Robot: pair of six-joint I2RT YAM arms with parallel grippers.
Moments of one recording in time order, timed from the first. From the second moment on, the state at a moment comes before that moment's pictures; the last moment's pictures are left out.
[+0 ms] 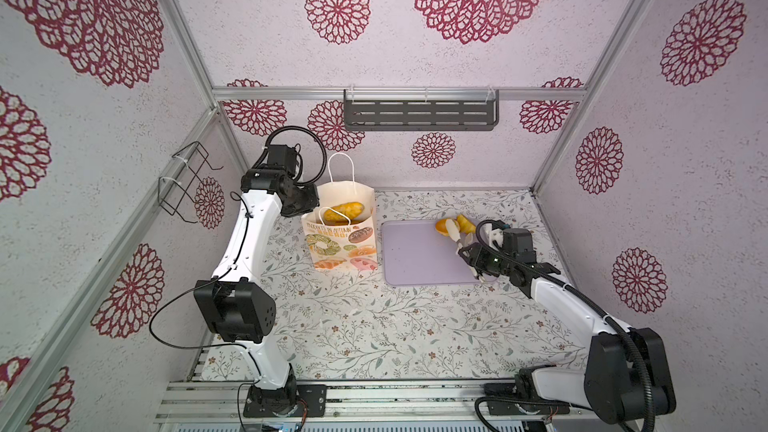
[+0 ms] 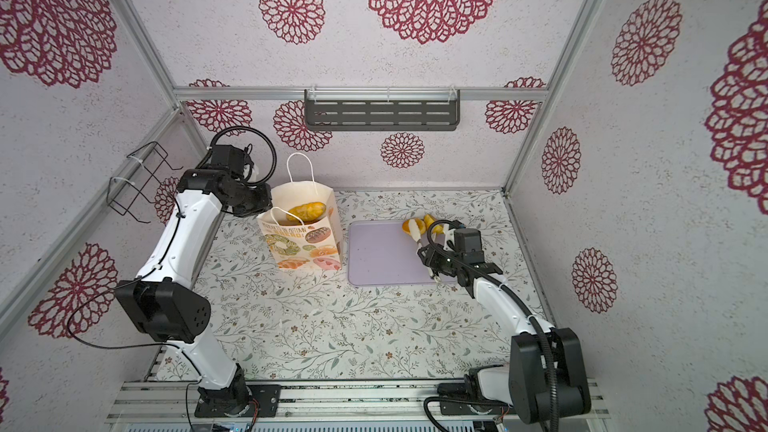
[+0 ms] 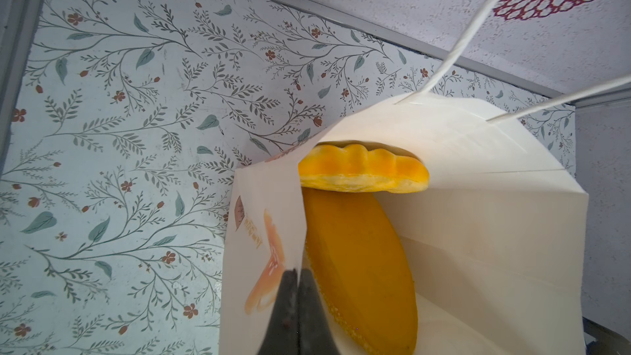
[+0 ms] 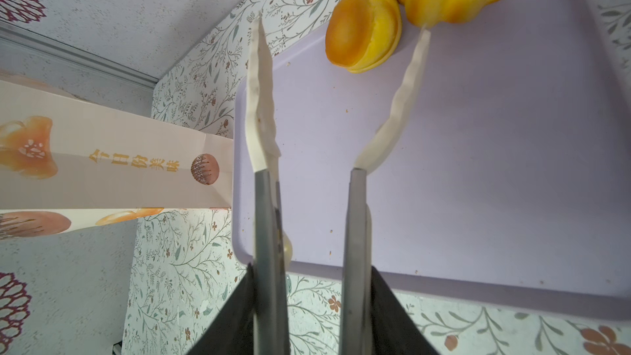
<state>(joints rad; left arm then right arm) -0.06 1.79 1.94 -1.14 0.14 -0.30 0.18 1.30 0.77 -0.18 -0.39 0.60</state>
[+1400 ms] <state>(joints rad) -0.06 1.79 1.94 -1.14 0.14 -0.30 0.17 1.64 0.87 0.01 -0.43 0.65</state>
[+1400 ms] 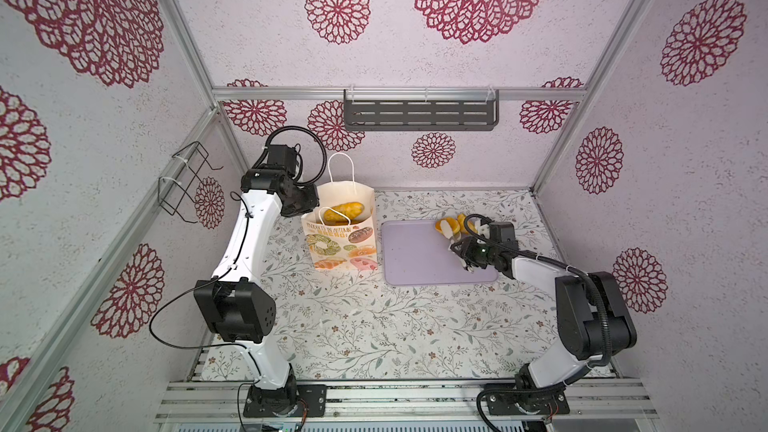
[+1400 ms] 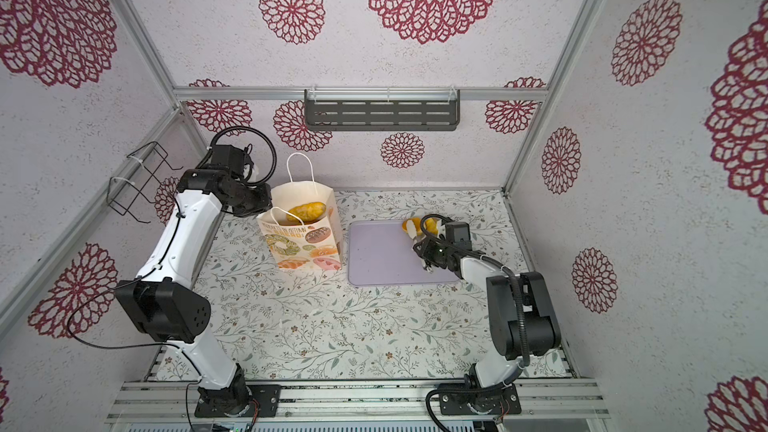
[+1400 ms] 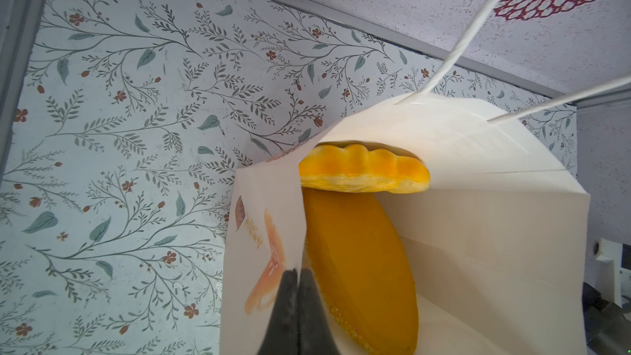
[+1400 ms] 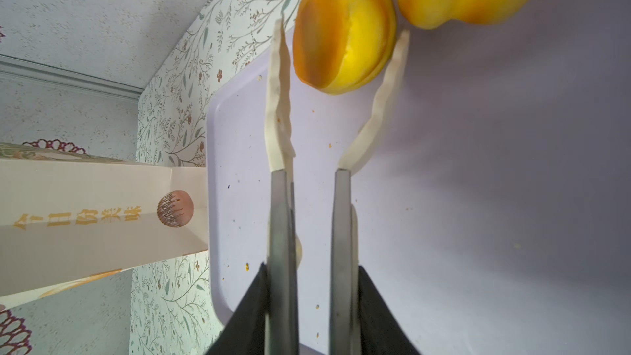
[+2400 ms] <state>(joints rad) -0.06 1.79 1.94 -1.14 0.14 -0.30 0.16 1.47 0.79 0.02 -0.45 0.70</state>
